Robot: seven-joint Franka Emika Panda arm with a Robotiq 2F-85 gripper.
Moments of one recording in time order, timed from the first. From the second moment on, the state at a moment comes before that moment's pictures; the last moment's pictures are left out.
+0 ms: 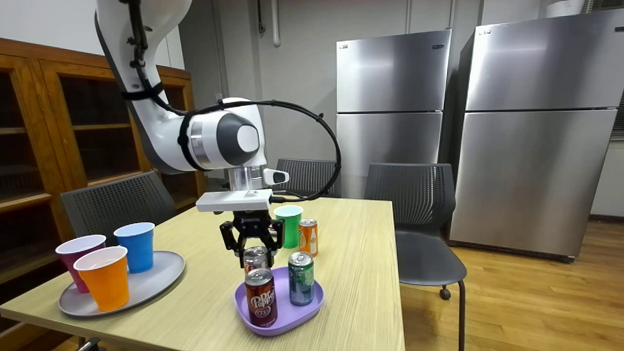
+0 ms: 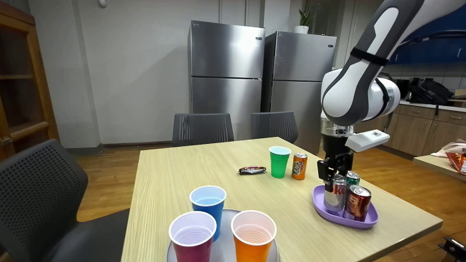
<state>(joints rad) -0.04 0.33 -0.09 -2.43 -0.17 2.68 -0.14</state>
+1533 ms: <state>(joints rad) -0.03 0.38 -0.13 -2.24 -0.17 2.67 -0.02</state>
